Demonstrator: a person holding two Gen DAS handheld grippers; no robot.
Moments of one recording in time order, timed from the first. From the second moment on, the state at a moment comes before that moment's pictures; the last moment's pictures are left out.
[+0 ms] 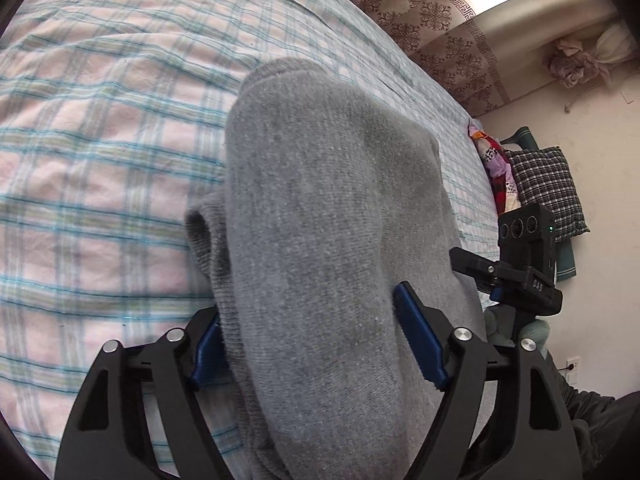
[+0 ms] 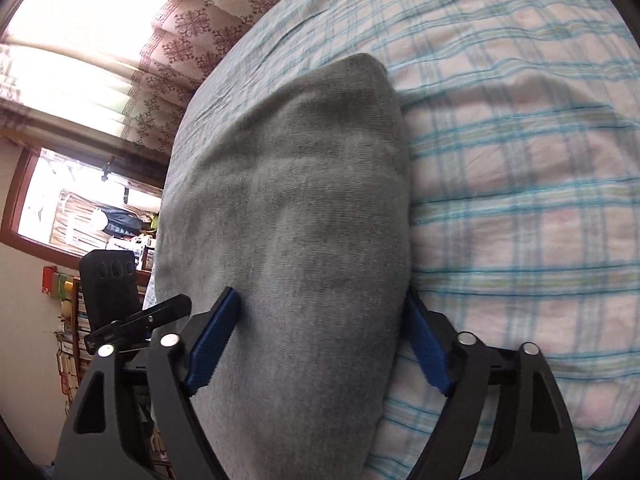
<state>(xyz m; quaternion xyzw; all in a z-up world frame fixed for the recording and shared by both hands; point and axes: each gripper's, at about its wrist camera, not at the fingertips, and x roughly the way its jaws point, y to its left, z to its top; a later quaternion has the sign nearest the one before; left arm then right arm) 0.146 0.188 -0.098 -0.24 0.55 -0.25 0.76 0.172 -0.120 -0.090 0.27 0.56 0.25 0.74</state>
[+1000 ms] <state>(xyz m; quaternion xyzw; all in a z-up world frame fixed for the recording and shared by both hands) 0.189 0.088 -0.023 -0.22 0.48 -0.35 0.77 0.204 -0.195 0.030 0.26 0.43 0.27 0.82</state>
